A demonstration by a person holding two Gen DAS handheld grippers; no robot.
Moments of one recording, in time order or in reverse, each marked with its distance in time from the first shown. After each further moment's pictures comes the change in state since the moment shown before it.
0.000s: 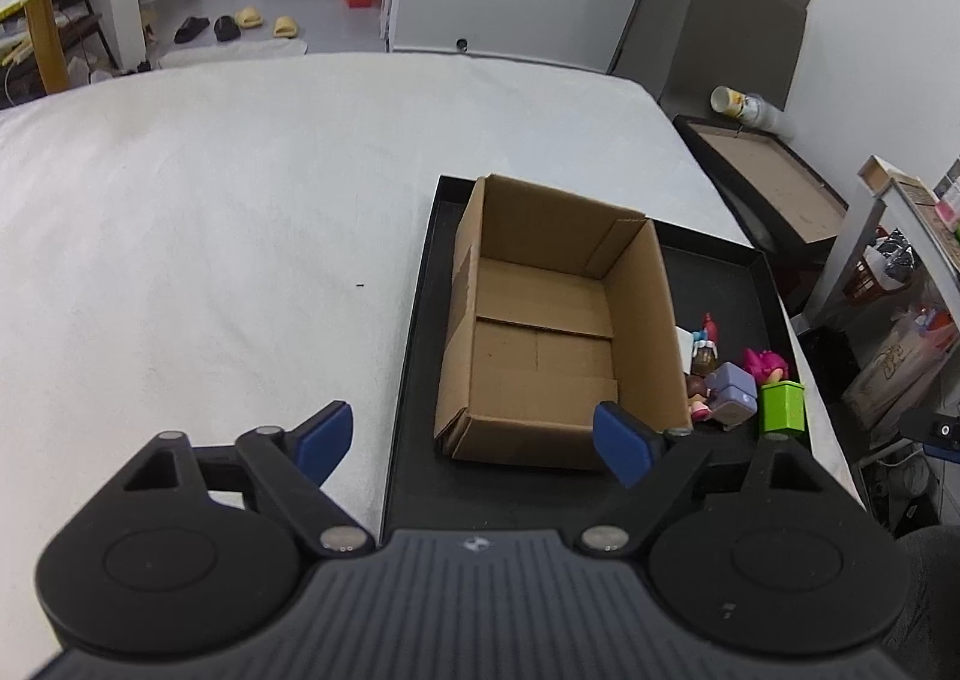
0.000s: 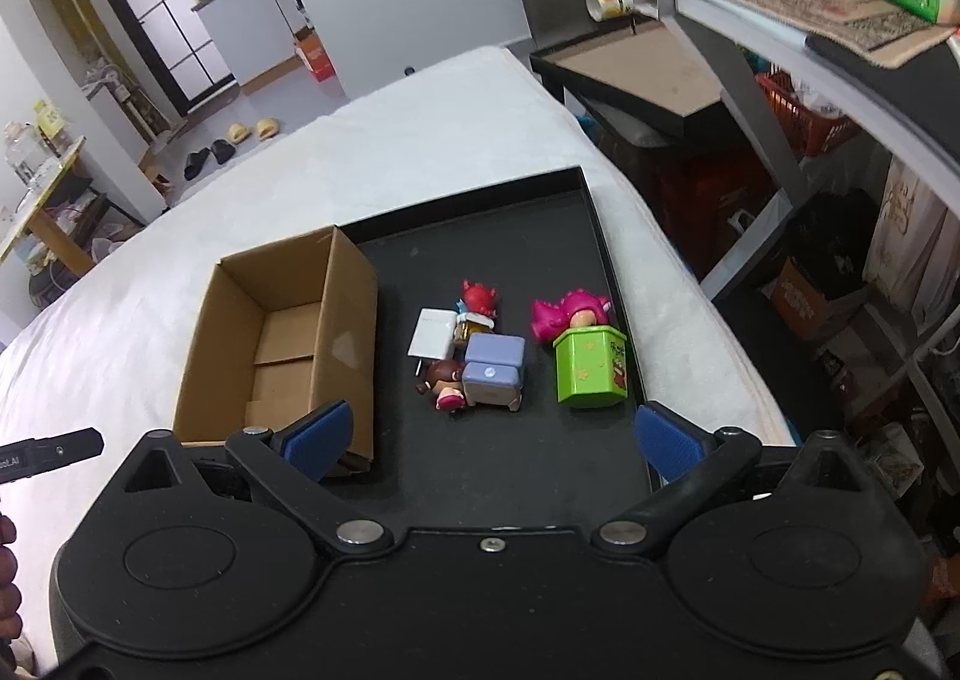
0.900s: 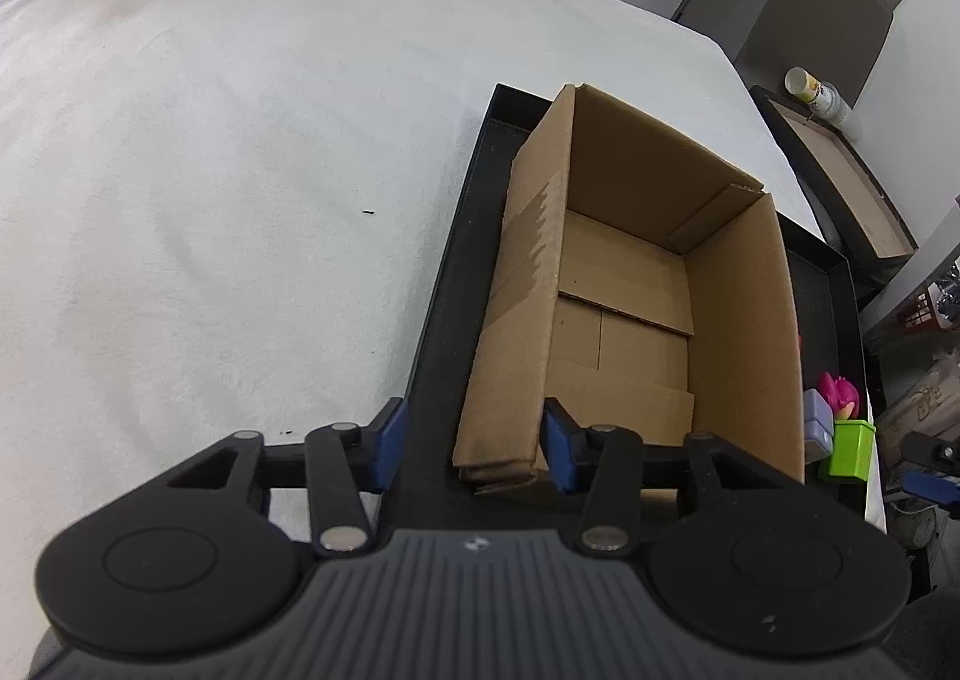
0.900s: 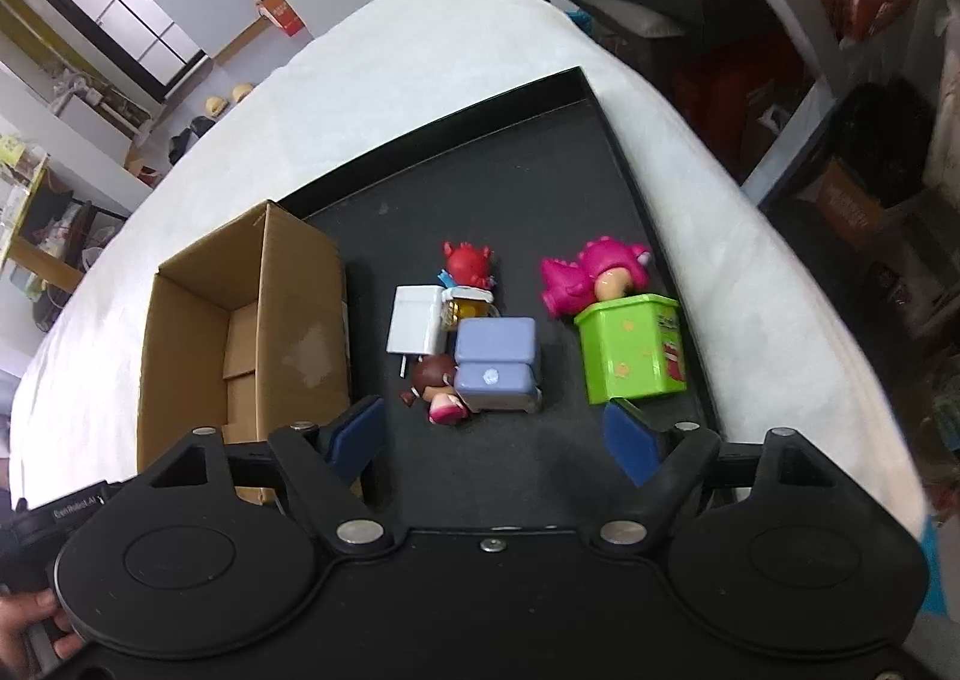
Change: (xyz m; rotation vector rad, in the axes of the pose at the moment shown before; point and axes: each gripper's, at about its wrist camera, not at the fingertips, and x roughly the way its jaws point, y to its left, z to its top) left arm 0.108 0.032 0.005 -0.147 0.123 -0.012; right arm 0.100 -0.021 0.022 0.134 0.158 0.067
